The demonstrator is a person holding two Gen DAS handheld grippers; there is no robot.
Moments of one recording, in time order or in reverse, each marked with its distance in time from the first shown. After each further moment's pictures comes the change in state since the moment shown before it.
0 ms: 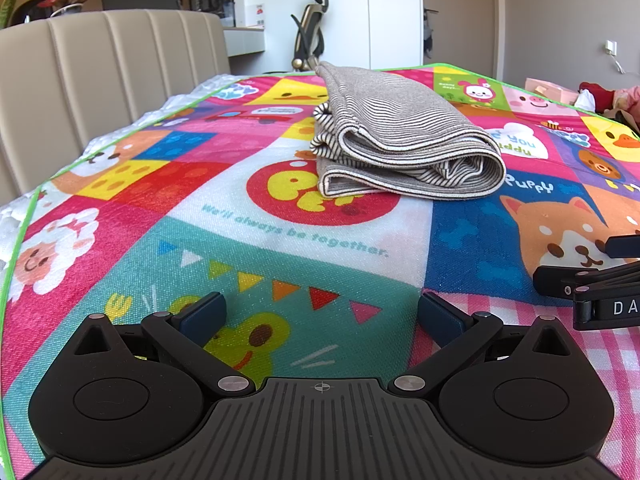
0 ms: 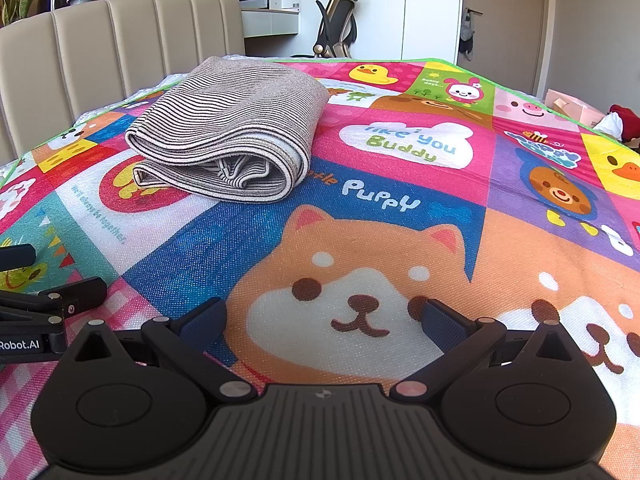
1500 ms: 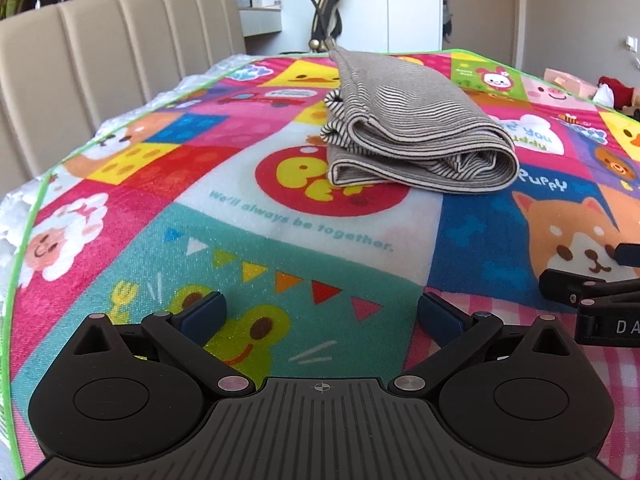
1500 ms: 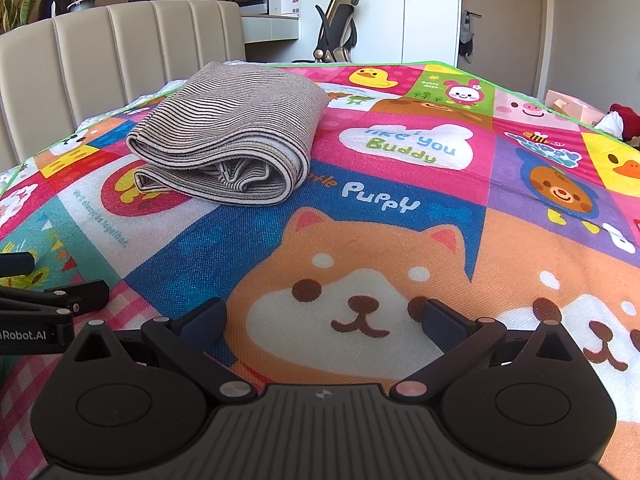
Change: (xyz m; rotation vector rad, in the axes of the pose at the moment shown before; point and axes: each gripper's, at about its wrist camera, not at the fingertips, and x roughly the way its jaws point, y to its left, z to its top) left arm 0.003 -0.005 0.008 -0.033 0.066 0.048; right arm -0.001 0.000 -0.002 0.013 -0.018 0.007
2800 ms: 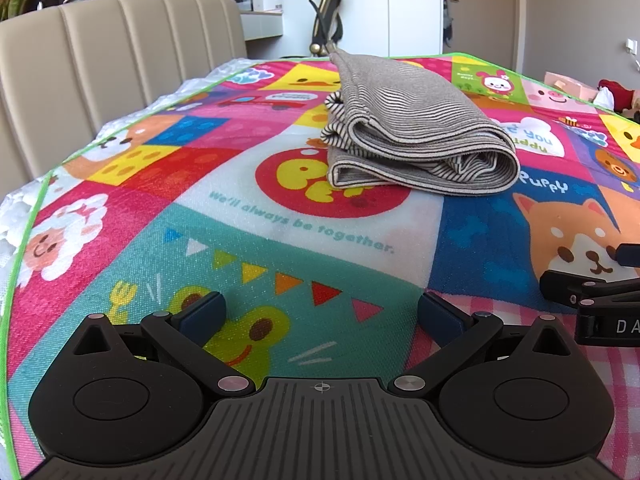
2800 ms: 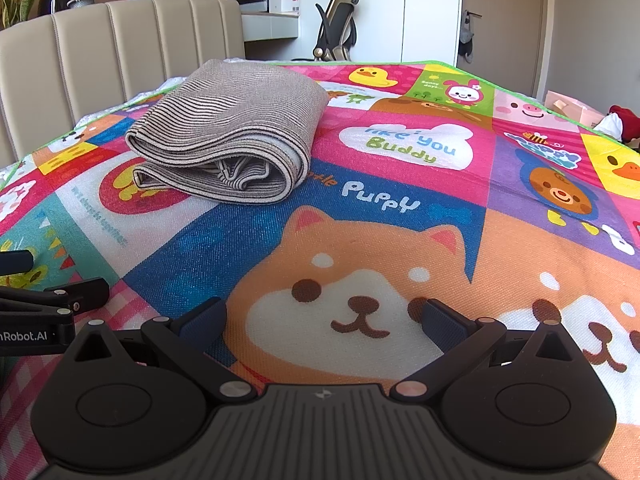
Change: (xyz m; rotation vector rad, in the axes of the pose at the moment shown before) left arm 0.001 0.001 -0.002 -0.002 -0.013 -0.001; right arm 0.001 0.001 0.001 -0.006 0.007 -0.007
